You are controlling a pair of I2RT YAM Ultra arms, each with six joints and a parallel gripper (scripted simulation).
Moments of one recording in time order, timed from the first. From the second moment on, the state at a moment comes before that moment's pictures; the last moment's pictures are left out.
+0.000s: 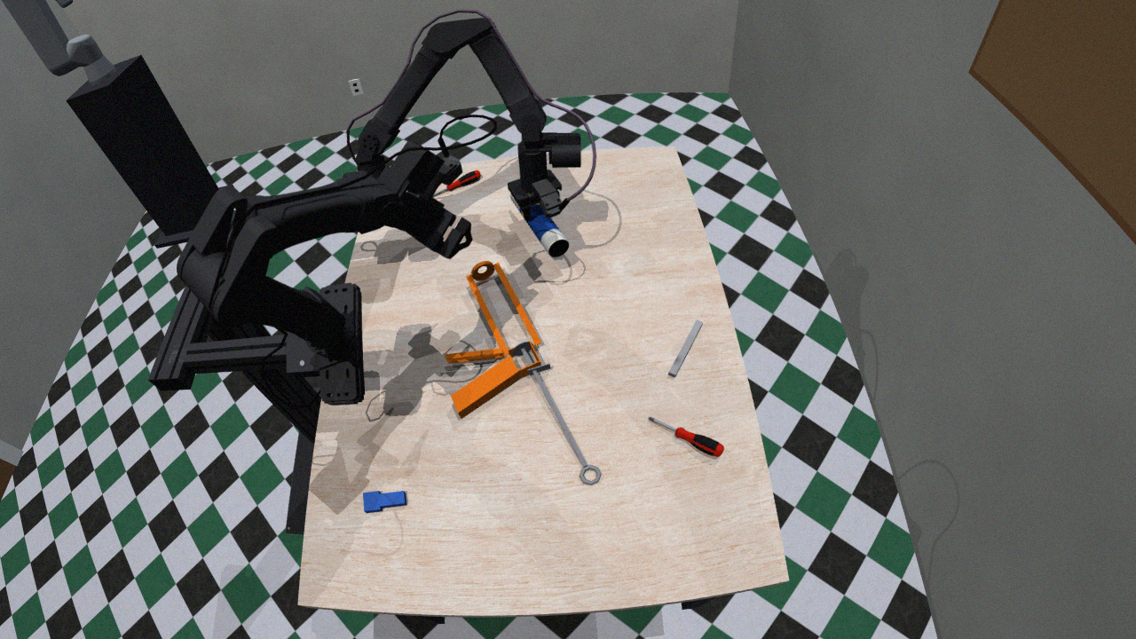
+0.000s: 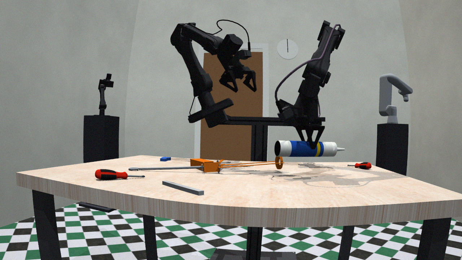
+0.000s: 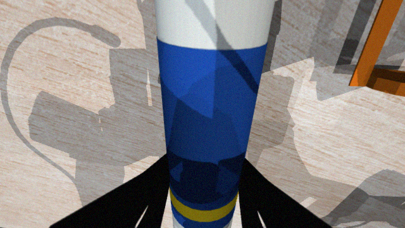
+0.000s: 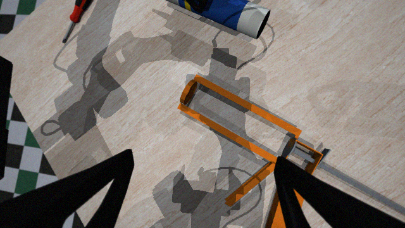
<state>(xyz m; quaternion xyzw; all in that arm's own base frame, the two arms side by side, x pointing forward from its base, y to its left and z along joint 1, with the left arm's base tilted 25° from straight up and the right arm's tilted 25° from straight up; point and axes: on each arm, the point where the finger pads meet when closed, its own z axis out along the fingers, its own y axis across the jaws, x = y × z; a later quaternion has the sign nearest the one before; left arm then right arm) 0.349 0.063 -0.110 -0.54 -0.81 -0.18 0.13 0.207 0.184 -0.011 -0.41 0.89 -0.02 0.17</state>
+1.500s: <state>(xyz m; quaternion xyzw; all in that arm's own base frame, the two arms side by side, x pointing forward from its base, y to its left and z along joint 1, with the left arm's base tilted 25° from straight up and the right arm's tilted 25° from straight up) 0.364 0.134 -0.147 -0.55 -0.80 -0.18 0.15 0.333 0.175 -0.119 -0.57 0.73 0.21 0.32</state>
